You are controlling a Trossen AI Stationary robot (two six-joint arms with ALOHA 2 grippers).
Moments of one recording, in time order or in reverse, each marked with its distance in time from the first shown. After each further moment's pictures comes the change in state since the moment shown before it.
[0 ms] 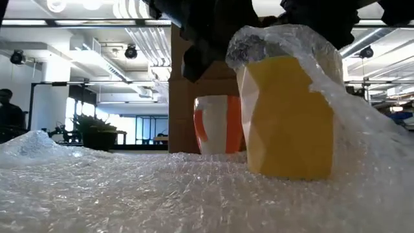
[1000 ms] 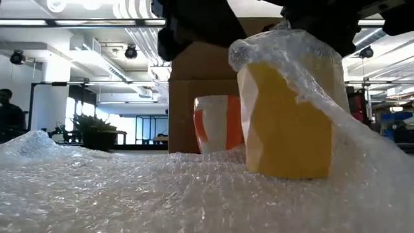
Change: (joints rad) left arm -0.038 -0.050 0.009 -0.220 -0.002 -0.059; right arm 0.000 0.007 -0.008 0.004 -0.004 0.000
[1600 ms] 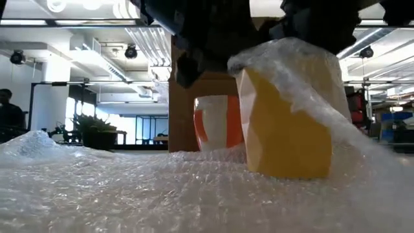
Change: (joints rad) left arm 0.026 0.146 -0.006 0.209 -0.093 0.023; right arm 0.013 -0.003 0.070 -0.087 0.001 0.015
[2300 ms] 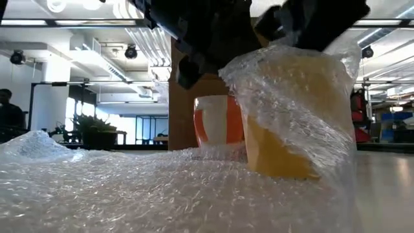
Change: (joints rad) left arm 0.003 -0.011 -0.005 0.001 0.007 0.012; right arm 0.003 -0.011 0.003 -0.019 -0.053 0.071
